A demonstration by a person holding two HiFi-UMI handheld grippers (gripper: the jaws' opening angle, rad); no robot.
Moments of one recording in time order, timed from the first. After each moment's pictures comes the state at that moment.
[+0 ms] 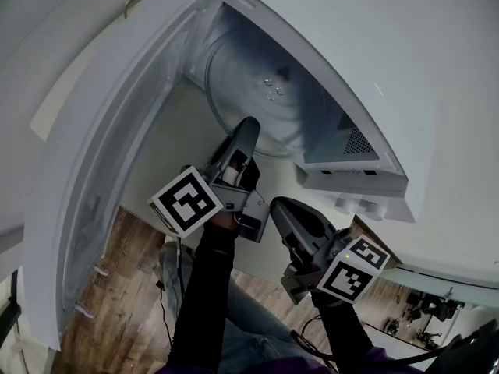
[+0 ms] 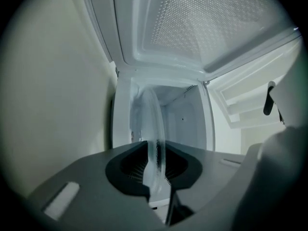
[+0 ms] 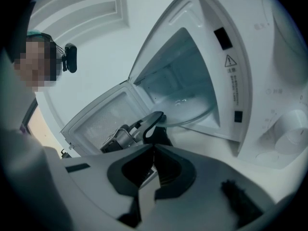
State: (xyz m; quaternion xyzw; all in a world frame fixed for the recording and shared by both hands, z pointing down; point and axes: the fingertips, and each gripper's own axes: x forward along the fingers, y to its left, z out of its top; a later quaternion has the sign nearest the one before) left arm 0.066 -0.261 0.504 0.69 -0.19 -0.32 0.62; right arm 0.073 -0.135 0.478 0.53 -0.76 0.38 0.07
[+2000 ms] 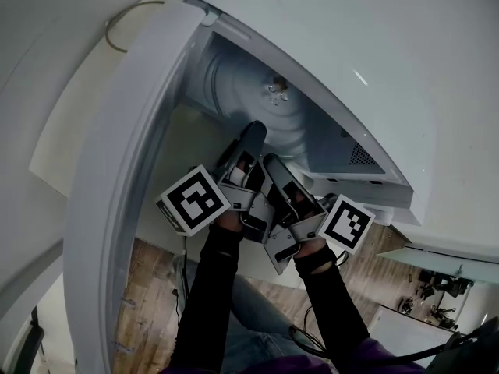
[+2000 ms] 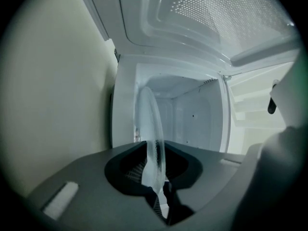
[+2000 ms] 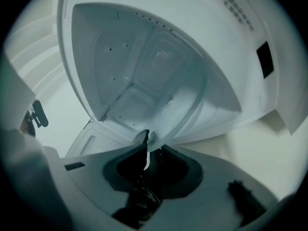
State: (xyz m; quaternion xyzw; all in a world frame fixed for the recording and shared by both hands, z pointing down) left arm 0.086 -0.286 0.515 0.69 -0.16 -0.26 0.66; right arm 0.106 -0.224 0.508 0.59 -0.63 0.48 -0.16
